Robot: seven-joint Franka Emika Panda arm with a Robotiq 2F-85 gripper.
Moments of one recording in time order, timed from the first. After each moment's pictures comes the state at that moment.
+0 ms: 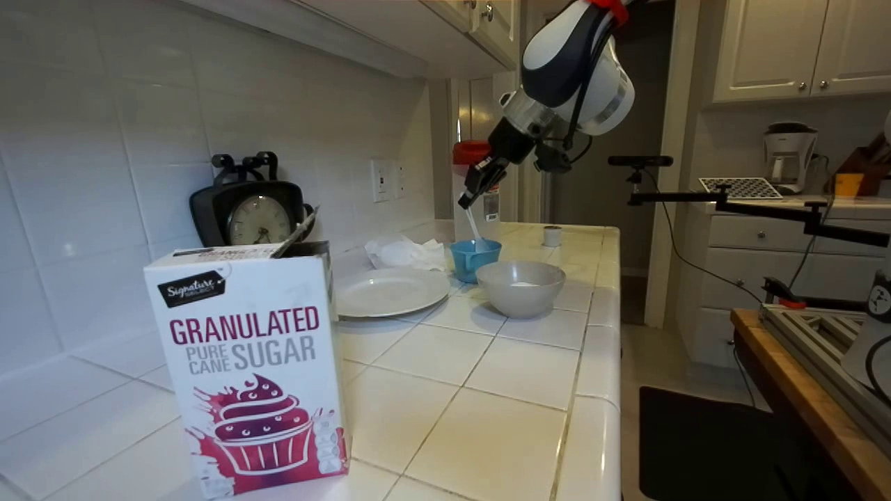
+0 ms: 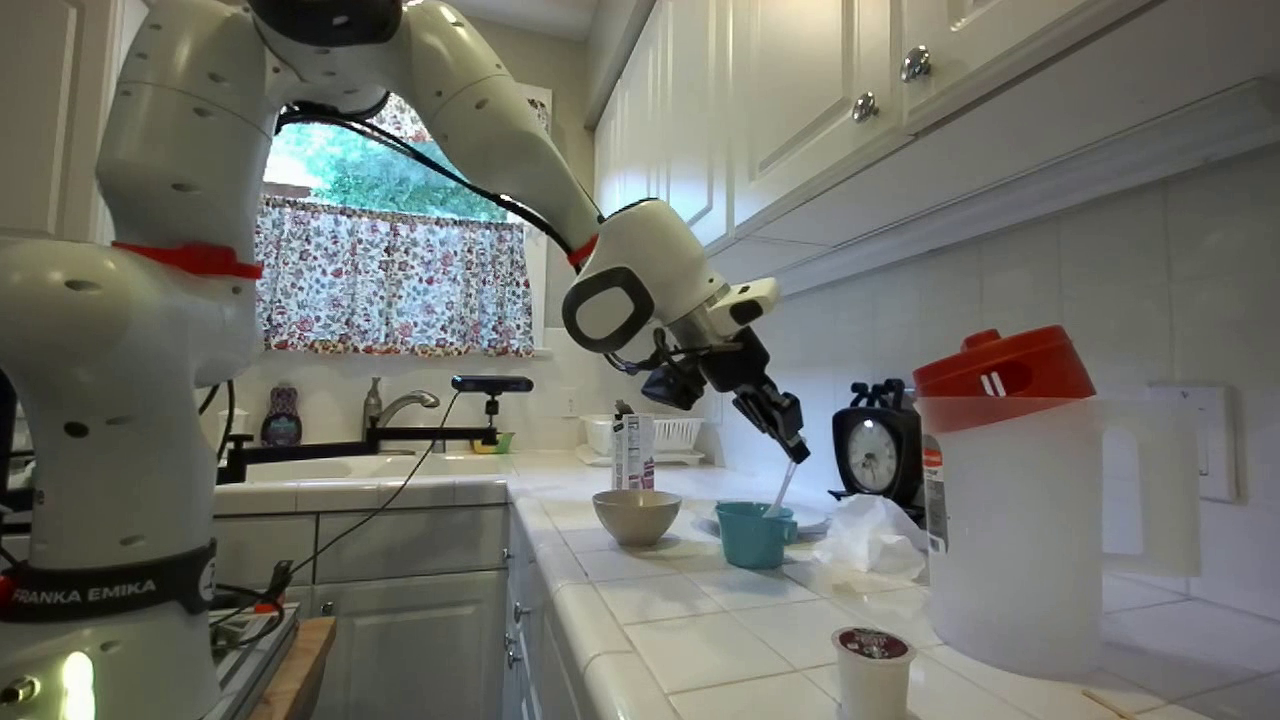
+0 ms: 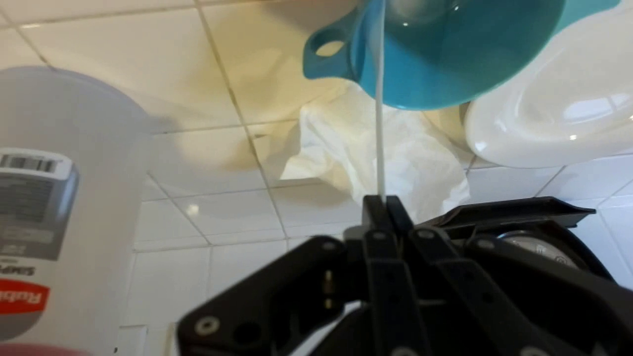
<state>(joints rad) -0.12 0.11 0.08 -2.36 0.66 3.18 -0.56</state>
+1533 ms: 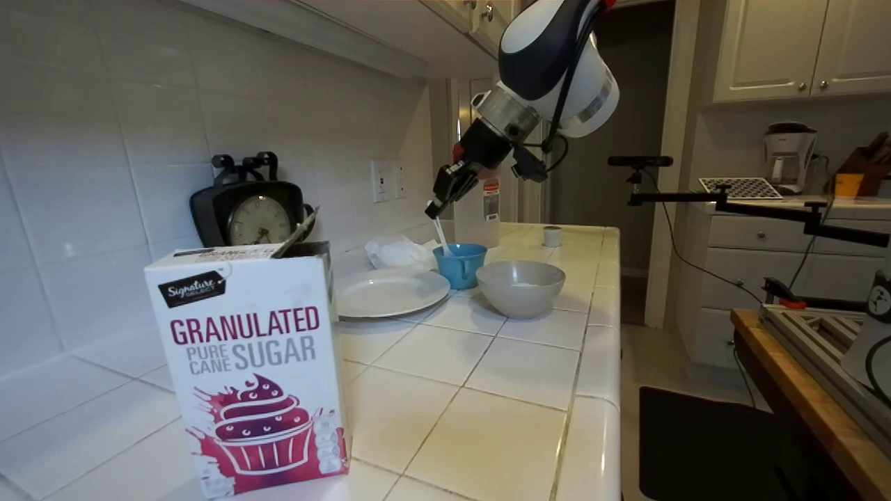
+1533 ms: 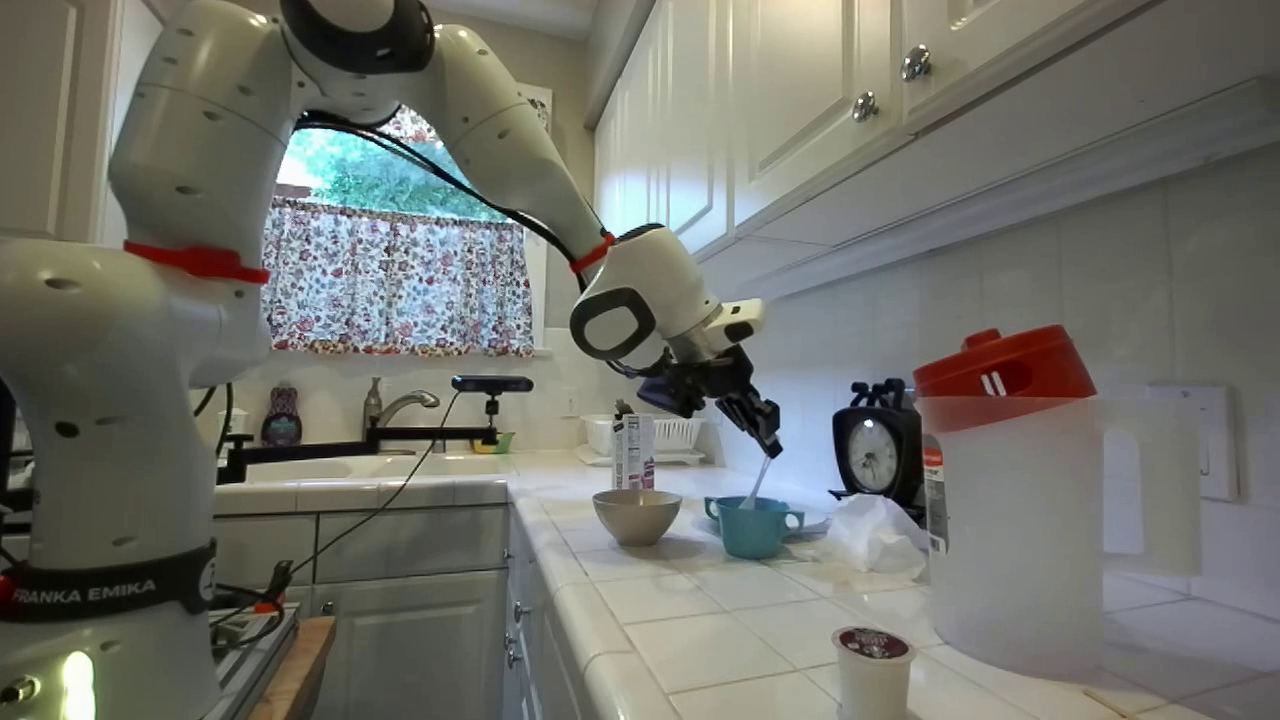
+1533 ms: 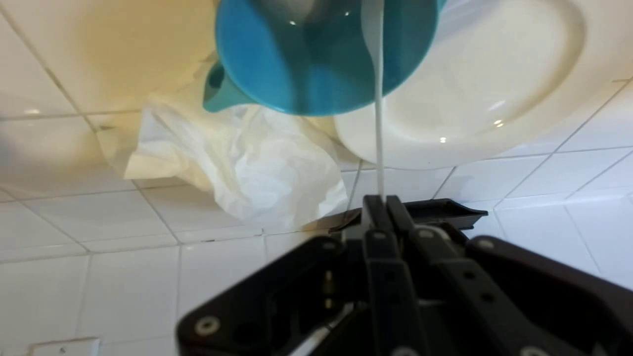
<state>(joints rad) -0.20 0.19 0.30 -2.28 0.73 3.18 -0.61</state>
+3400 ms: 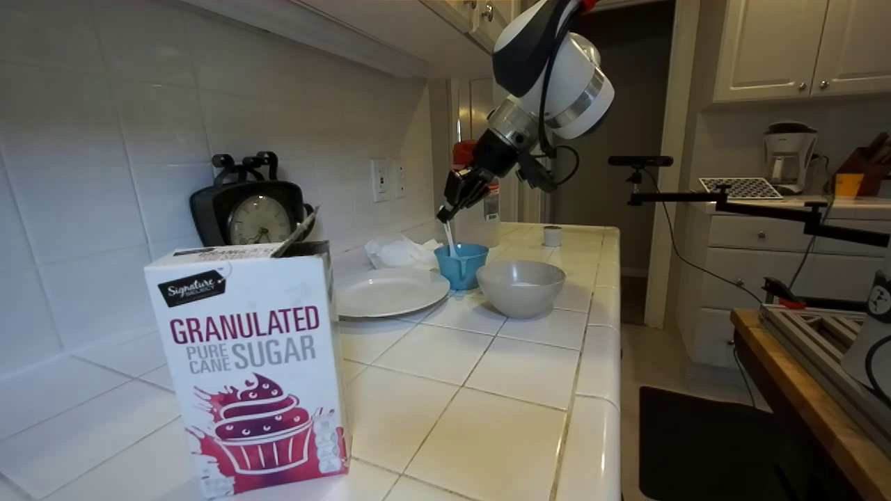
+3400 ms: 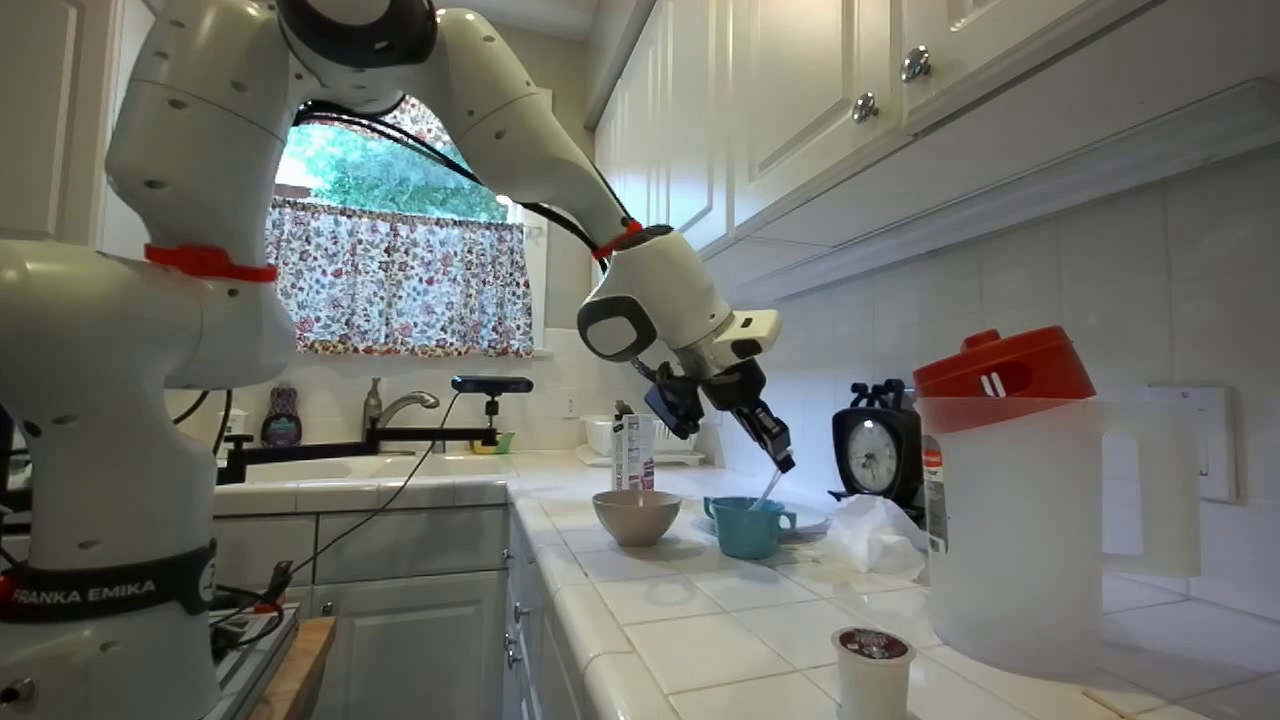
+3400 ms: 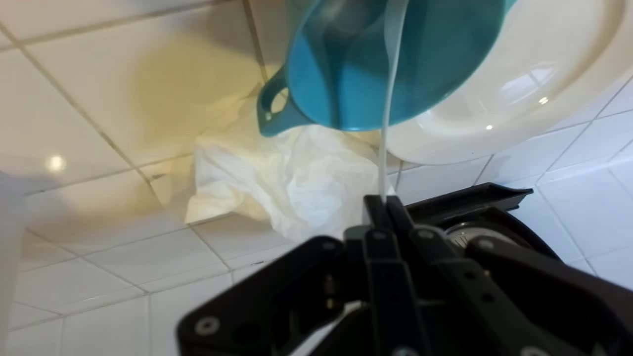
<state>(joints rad) -0.56 0.23 0.63 -2.26 0.94 3.20 -0.73</state>
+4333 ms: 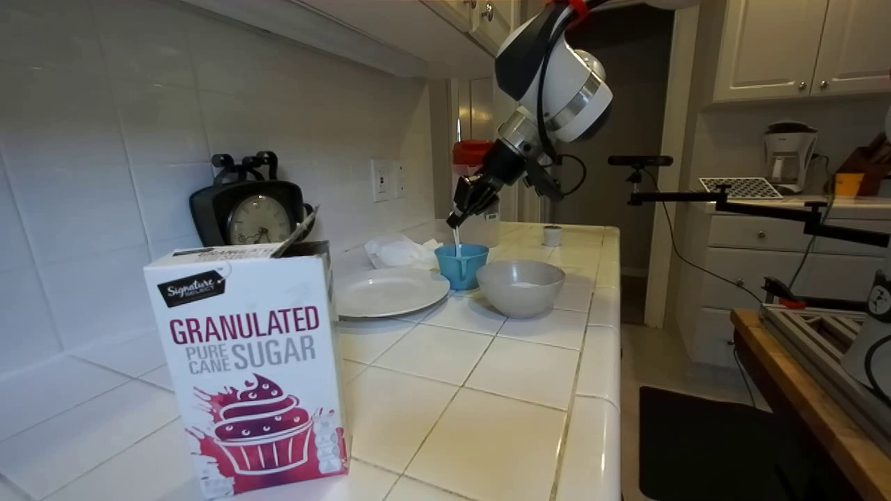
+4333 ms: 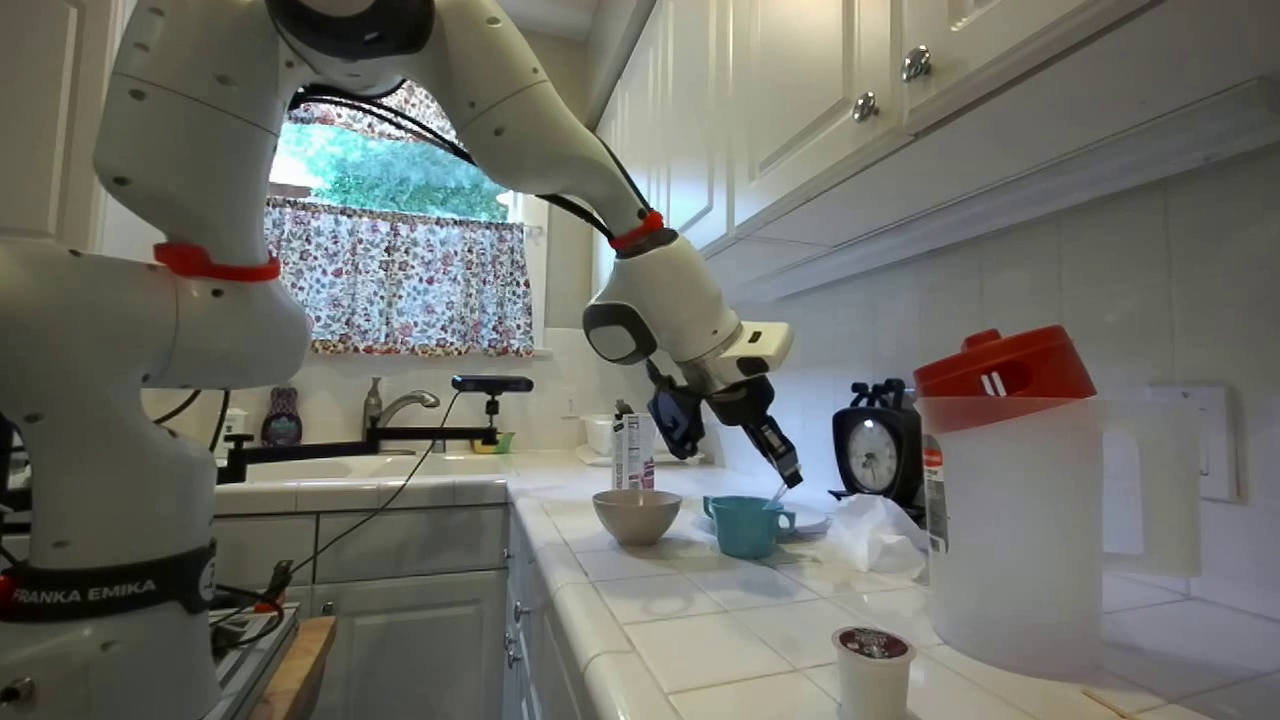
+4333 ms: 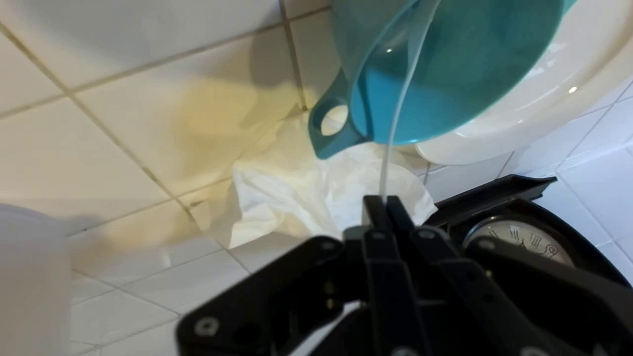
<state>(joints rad) -0.89 0.32 0.93 -2.27 1.03 3.23 -0.85</state>
